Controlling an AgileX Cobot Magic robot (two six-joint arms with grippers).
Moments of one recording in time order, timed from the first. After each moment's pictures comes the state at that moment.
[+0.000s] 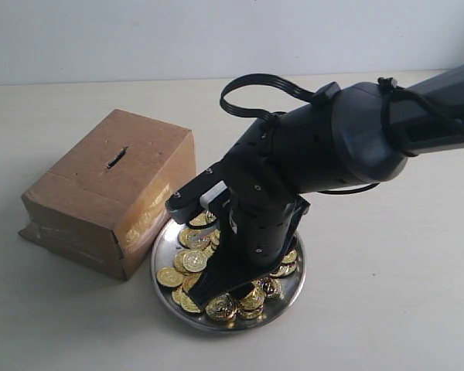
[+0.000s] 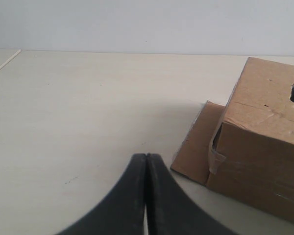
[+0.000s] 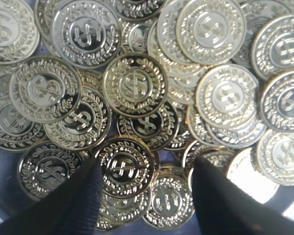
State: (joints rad) left arm 0.04 0.01 0.00 -0.07 0.37 0.08; right arm 0.75 1.94 -1.09 -0.13 0.70 0.23
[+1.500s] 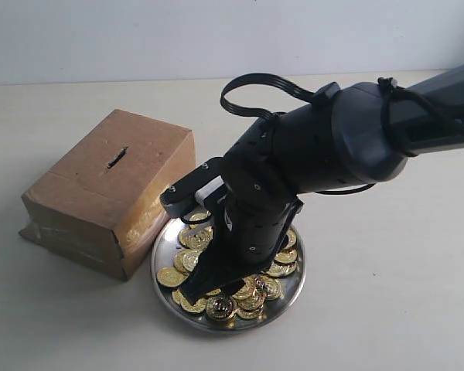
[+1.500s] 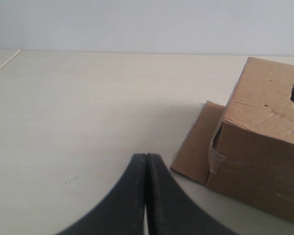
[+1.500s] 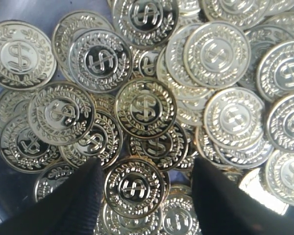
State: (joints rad) left arm 0.04 0.01 0.00 -0.07 0.37 0.08; right arm 0.75 1.94 -1.09 -0.11 0.65 0.24
